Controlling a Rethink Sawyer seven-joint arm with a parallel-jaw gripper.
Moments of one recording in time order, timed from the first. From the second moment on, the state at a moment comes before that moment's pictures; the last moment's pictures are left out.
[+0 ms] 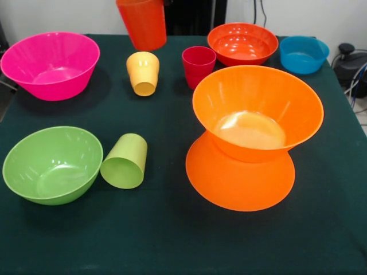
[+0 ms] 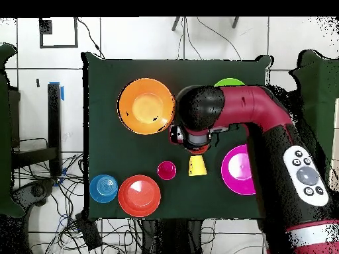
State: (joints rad) arm -0.69 -0.78 0.64 1.56 -0.45 1.35 1.85
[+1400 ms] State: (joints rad) arm -0.35 -0.82 0.59 1.39 -0.43 1.37 1.85
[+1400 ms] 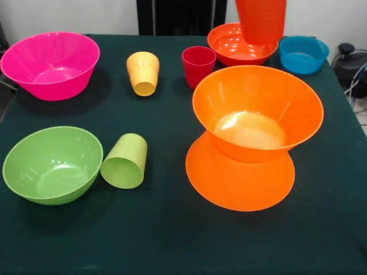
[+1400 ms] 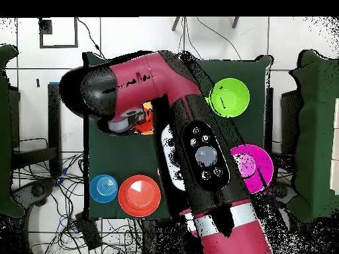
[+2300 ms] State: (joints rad) arm -0.21 -0.73 0.48 1.23 -0.43 1.37 1.85
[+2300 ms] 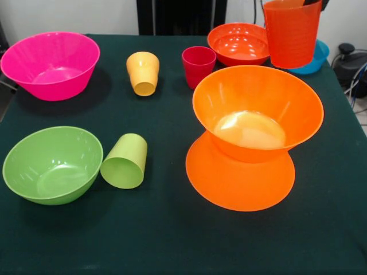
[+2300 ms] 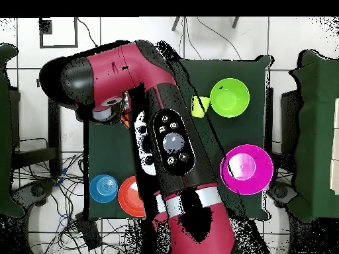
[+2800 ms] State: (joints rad) arm -0.17 -0.71 0.39 1.23 -0.44 1.36 1.85
